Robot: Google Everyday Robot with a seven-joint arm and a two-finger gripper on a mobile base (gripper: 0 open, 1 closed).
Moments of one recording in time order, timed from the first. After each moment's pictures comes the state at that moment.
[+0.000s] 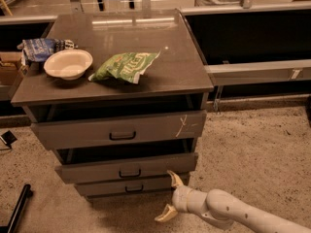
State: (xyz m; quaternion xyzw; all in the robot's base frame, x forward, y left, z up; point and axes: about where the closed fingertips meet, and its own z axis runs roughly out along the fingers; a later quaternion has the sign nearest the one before) arm 0.487 -0.027 0.372 -0.56 0.65 0.18 0.48
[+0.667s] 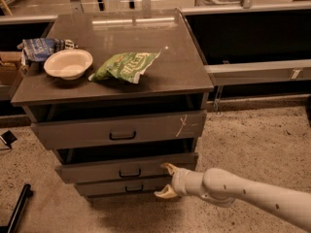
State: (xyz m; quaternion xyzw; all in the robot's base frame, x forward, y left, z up) arm 0.514 -0.029 0.428 -0.59 0.66 0.14 0.44
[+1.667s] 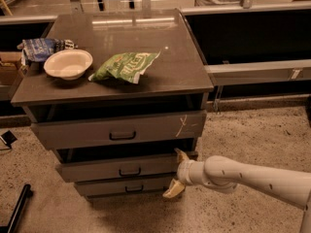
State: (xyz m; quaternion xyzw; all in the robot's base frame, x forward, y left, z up) arm 0.552 -0.061 0.420 -0.58 0.71 0.12 0.39
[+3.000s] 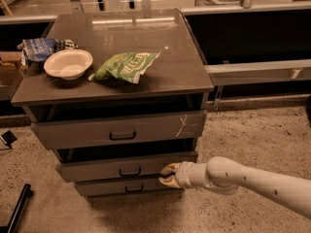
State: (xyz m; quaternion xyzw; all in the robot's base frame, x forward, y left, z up) arm 0.531 -0.042 0.437 -0.60 0.67 0.17 0.41
